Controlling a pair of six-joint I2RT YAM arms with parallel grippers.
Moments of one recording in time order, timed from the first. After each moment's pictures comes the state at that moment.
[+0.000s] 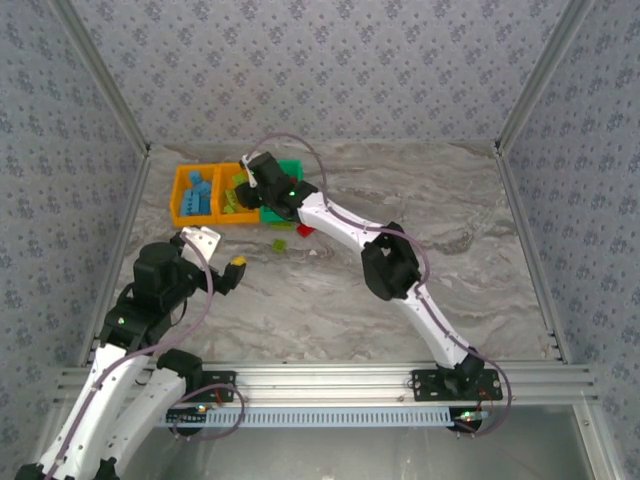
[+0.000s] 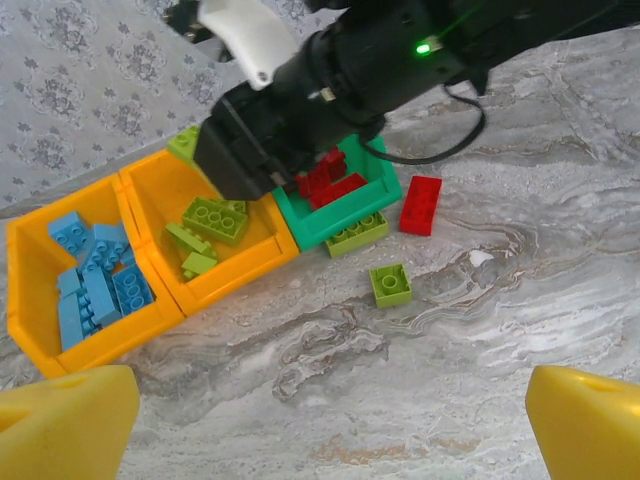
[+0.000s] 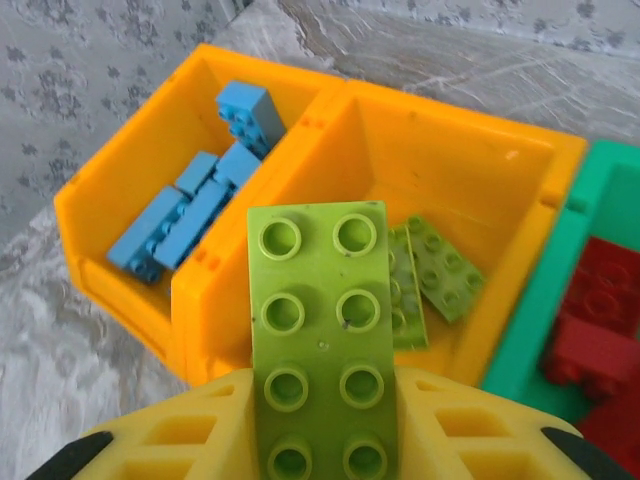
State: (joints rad) left arm -0.35 0.57 0.72 -0.61 0.06 0.19; right arm 0.82 2.53 2.38 -0.39 0.01 0.28
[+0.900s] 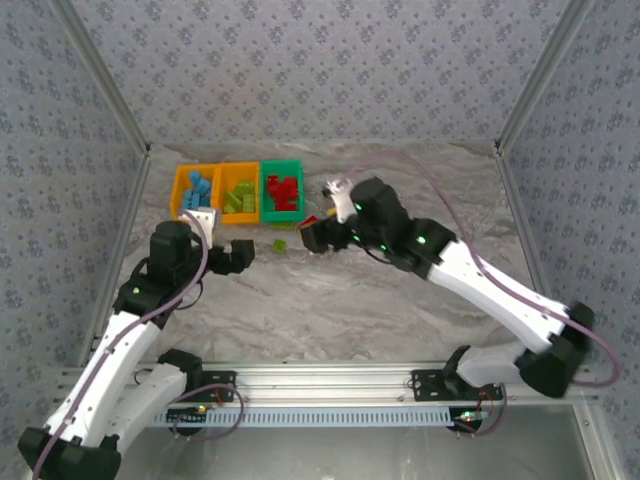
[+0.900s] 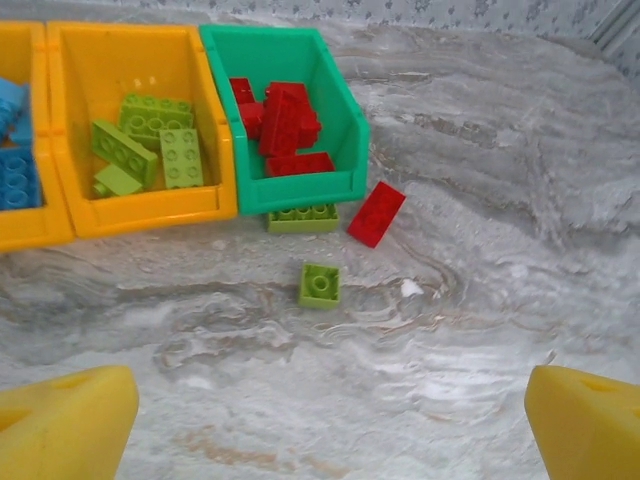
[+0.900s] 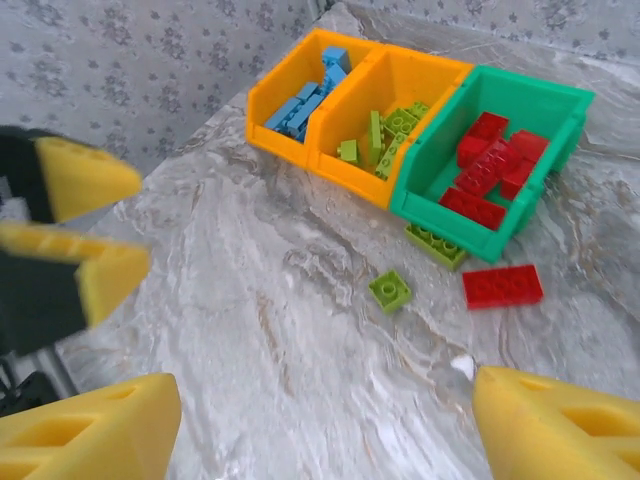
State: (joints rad) left arm -0.35 0.79 0.78 -0.54 0.11 -0.26; right arm 0.85 1.25 1.25 -0.50 -0.07 0.26
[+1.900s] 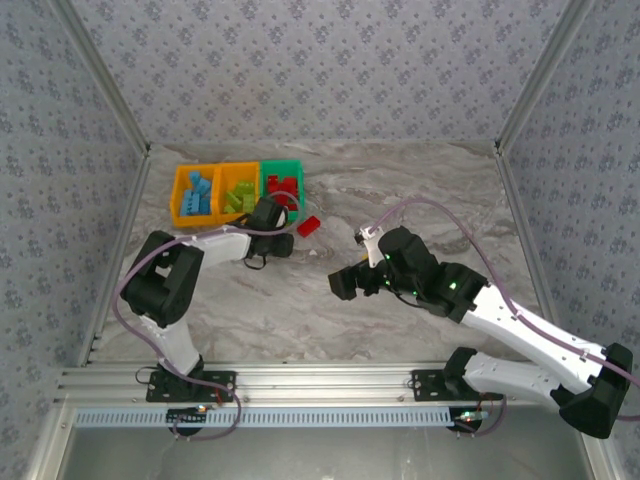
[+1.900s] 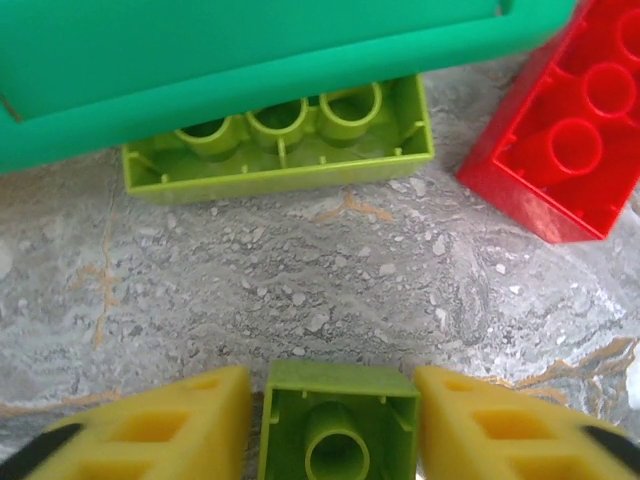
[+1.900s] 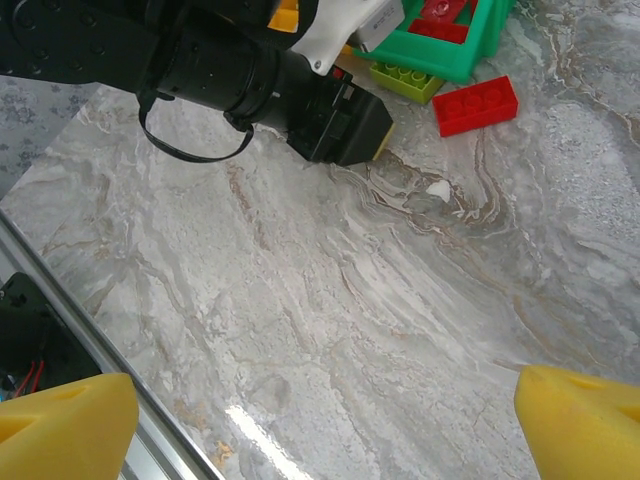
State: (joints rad) left arm -0.51 1.79 1.00 -0.21 -0.05 -0.28; right arm 0.89 0.98 0.91 -0.57 -0.04 0.37
